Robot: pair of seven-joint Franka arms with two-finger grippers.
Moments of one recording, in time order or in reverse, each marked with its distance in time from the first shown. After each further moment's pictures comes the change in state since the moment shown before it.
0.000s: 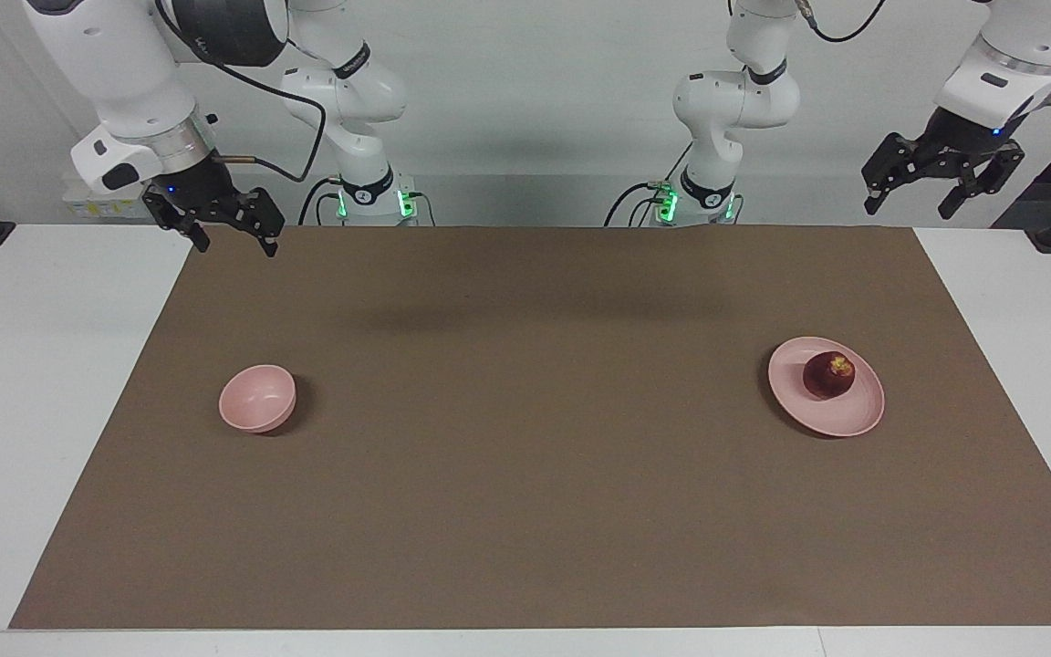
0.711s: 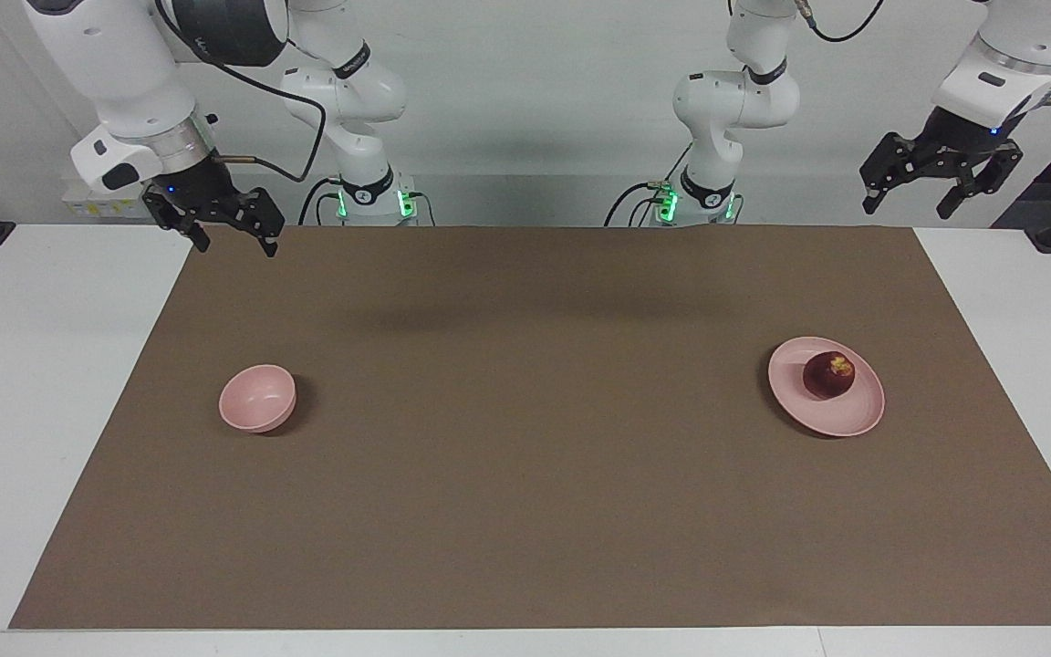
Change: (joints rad) left arm -0.004 -0.001 0.000 0.000 0.000 0.001 0.000; right arm 0.000 0.000 0.000 0.000 0.000 0.000 0.000
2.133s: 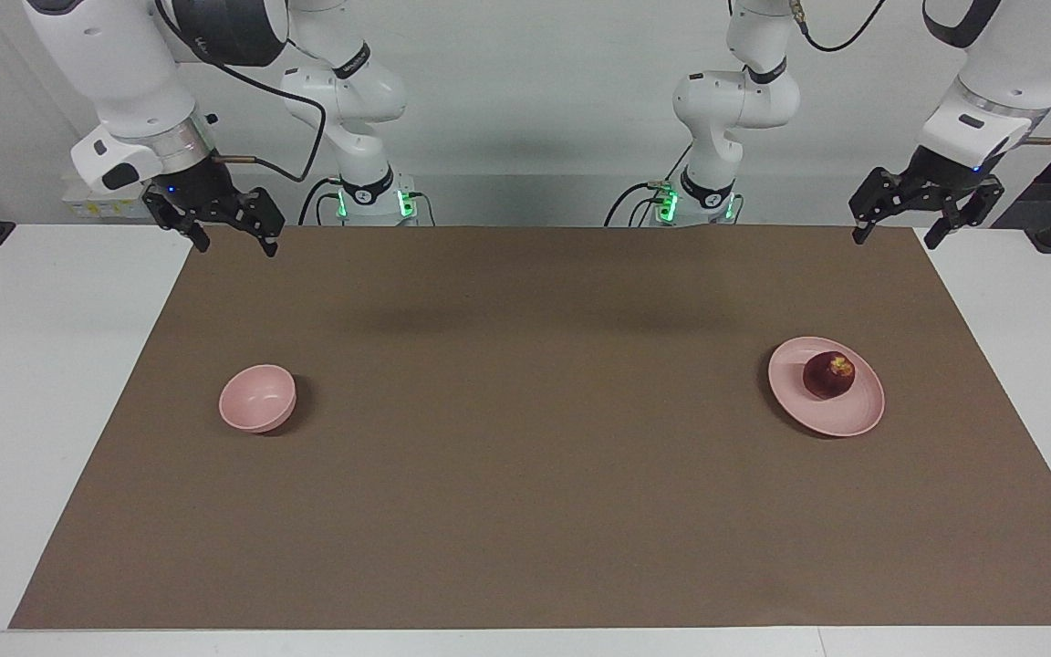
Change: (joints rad) left arm -0.002 -0.016 0.005 -0.162 -0.006 0.164 0.017; right arm 0.000 0.000 0.000 0.000 0.000 0.000 0.000
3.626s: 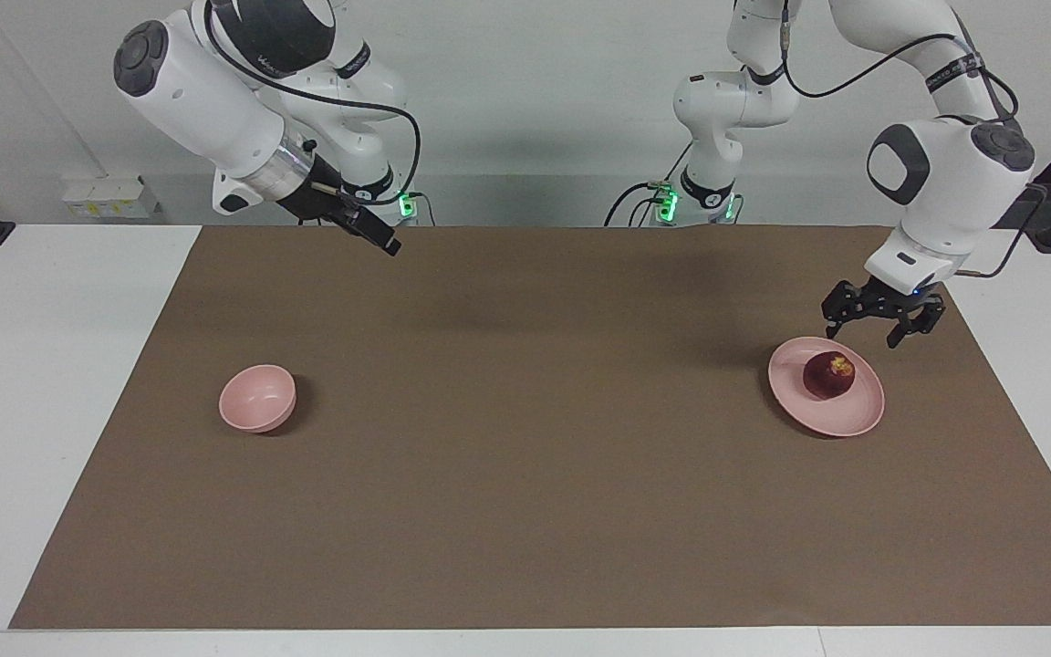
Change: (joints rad) left arm 0.074 0.058 0.016 -0.455 -0.036 0.580 0.199; right arm 0.097 0.018 0.018 -0.095 0.477 -0.042 0.700
